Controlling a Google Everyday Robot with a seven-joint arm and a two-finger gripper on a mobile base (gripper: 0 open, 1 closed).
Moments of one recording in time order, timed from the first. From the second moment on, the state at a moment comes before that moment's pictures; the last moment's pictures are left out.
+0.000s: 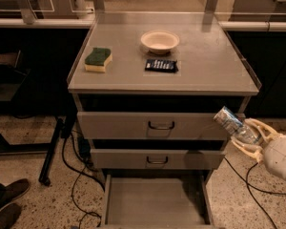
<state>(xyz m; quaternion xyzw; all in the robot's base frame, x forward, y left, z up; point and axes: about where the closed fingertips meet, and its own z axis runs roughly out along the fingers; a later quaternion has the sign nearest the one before) 0.487 -0.301 0.772 -0.45 0.66 -0.11 0.60</state>
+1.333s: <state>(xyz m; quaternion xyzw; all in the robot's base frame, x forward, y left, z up) 0.529 -0.300 0.867 -0.43 0.62 -0.13 0.64</state>
